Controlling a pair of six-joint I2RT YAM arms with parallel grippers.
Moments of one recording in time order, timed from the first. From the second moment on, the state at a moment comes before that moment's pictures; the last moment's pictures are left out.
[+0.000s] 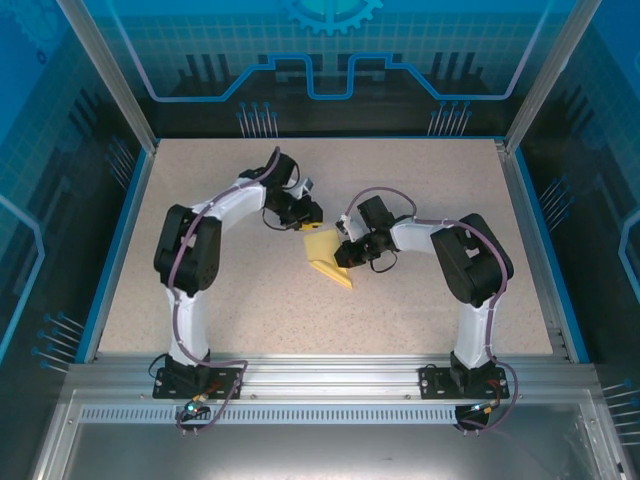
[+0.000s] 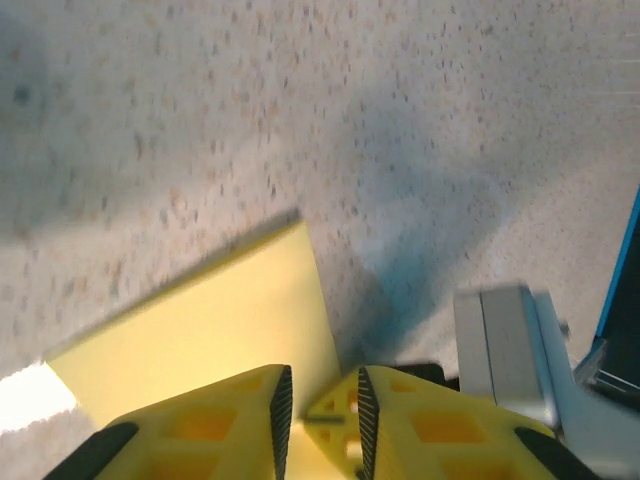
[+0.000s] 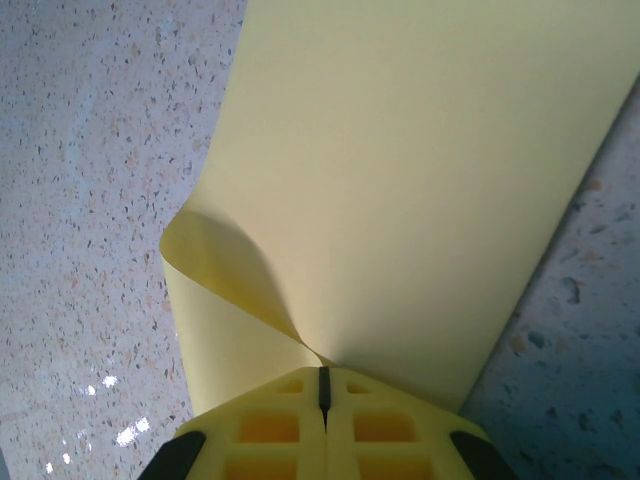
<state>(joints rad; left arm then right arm) -0.33 2.03 1.51 -0.66 0.63 -0.51 0.48 1.96 1.09 -0.28 -0.60 0.14</state>
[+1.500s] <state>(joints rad) -0.42 2.05 1.25 -0.47 0.68 -0.61 0.45 1.87 1.06 -0.34 -0.59 0.16</state>
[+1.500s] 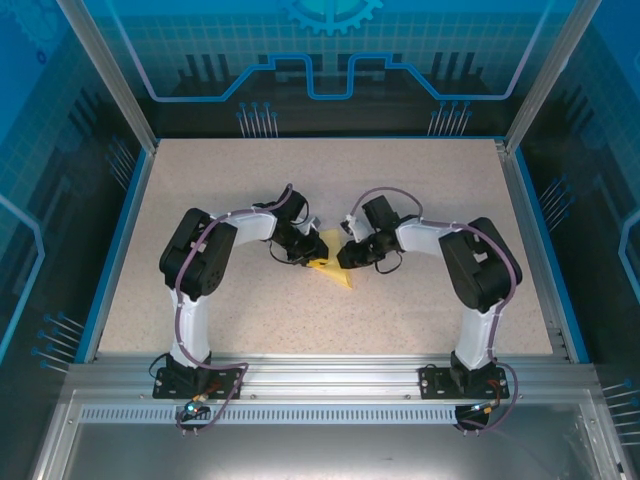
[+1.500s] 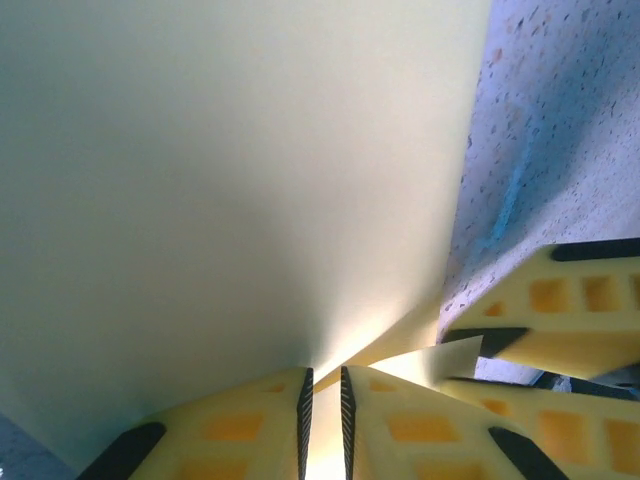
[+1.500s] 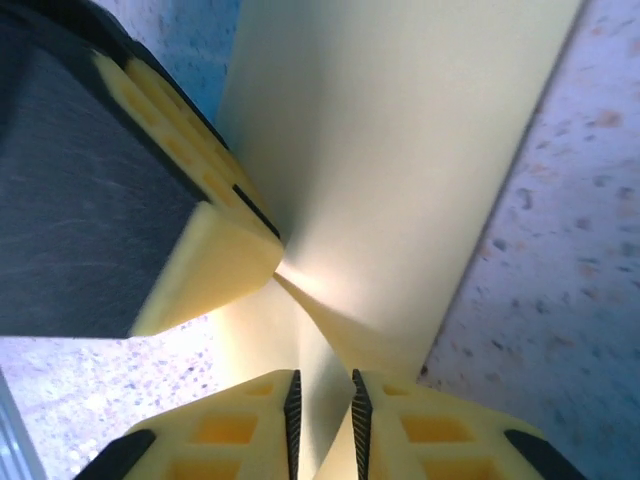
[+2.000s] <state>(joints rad) -0.42 2.05 1.25 -0.47 0.68 -0.61 0.48 1.74 0.99 -0.39 -0.71 0.19</state>
